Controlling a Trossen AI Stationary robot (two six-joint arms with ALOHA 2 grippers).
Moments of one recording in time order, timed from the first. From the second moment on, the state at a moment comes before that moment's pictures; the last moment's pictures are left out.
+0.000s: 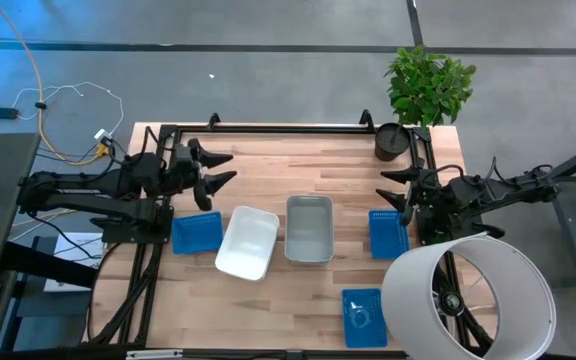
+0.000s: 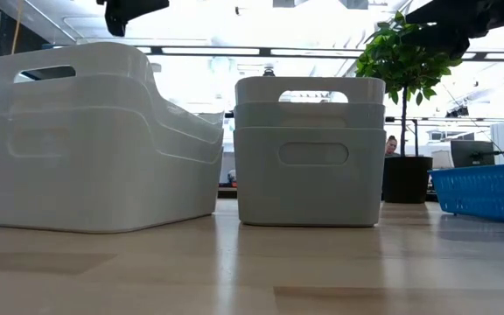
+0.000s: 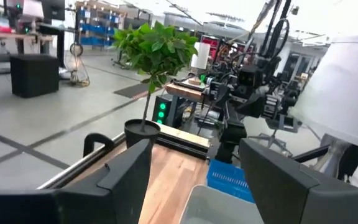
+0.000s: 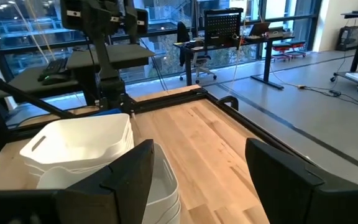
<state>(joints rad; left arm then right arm) 0.16 0.68 0.61 0.10 -0.26 -0.21 0.26 0.33 0.44 -0.21 0.59 0.13</state>
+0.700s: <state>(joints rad) 0.12 0.69 0.61 0.19 -0.25 -0.23 0.27 0.64 0.58 -0.70 0.04 0.77</state>
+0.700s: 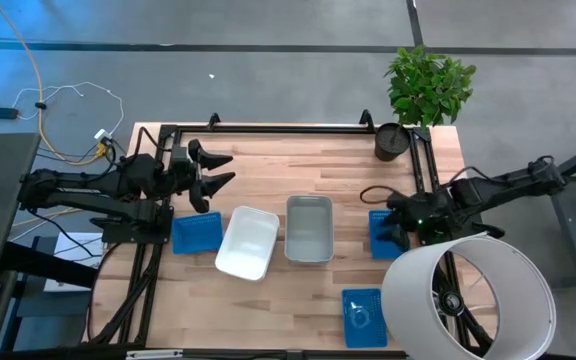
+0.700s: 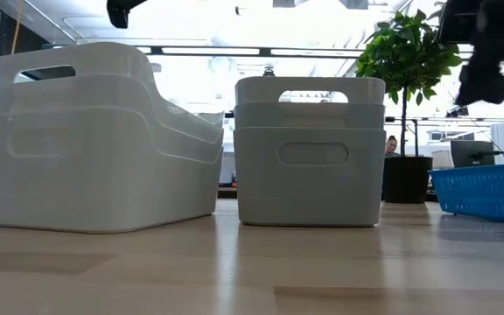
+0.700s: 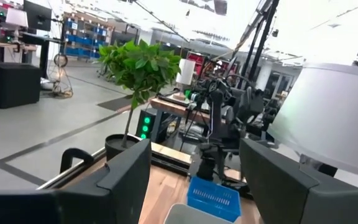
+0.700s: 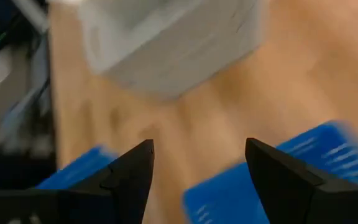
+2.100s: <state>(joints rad) 0.11 1.13 0.74 -1.24 -0.20 -0.36 0.30 0.73 0.66 -0.94 0.25 0.78</state>
